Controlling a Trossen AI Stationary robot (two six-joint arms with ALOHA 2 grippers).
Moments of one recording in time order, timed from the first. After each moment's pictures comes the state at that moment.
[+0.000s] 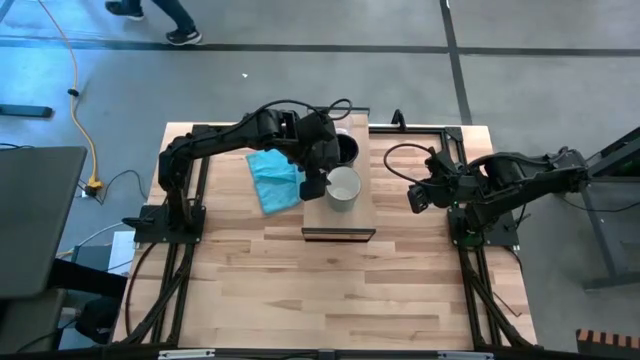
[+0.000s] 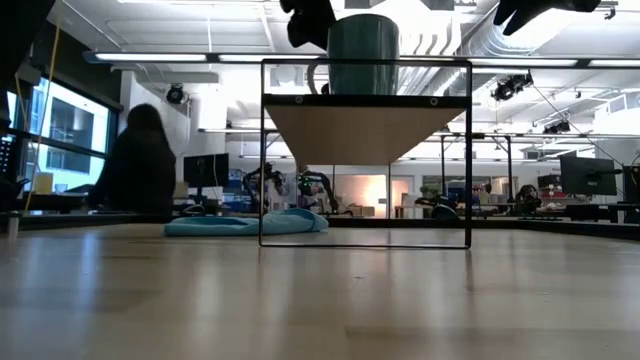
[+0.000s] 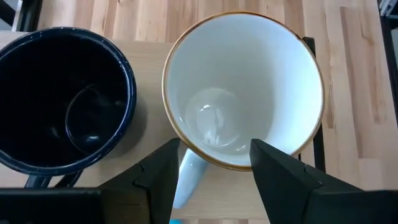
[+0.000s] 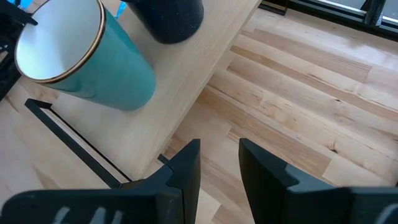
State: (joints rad) left arm 0.30 1.89 2.08 -1.21 0.15 0.11; right arm 0.25 1.07 1.32 -1.32 0.50 1.17
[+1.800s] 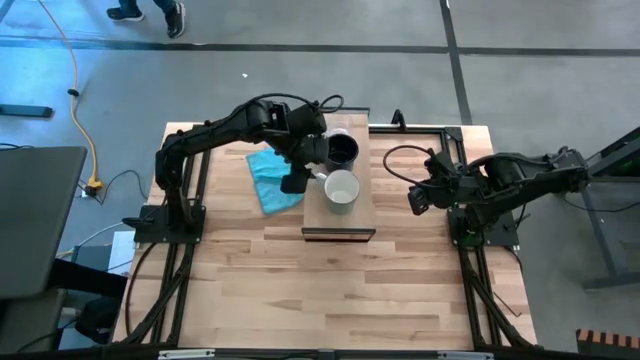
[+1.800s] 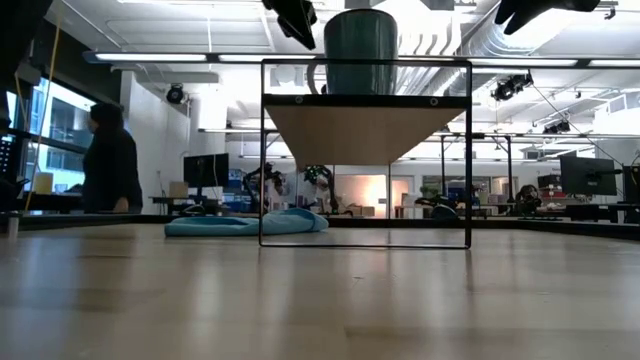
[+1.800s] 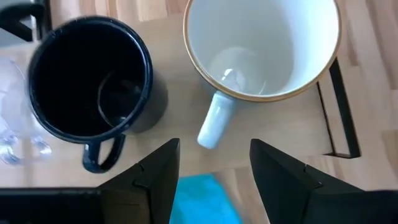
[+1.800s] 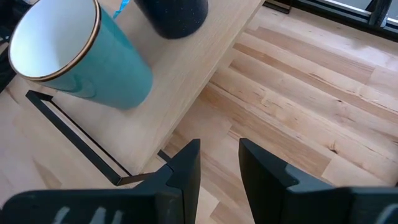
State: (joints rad) left arm 0.33 1.86 2.13 -1.37 0.11 0.39; right arm 0.26 1.07 1.32 -1.32 0.49 1.15
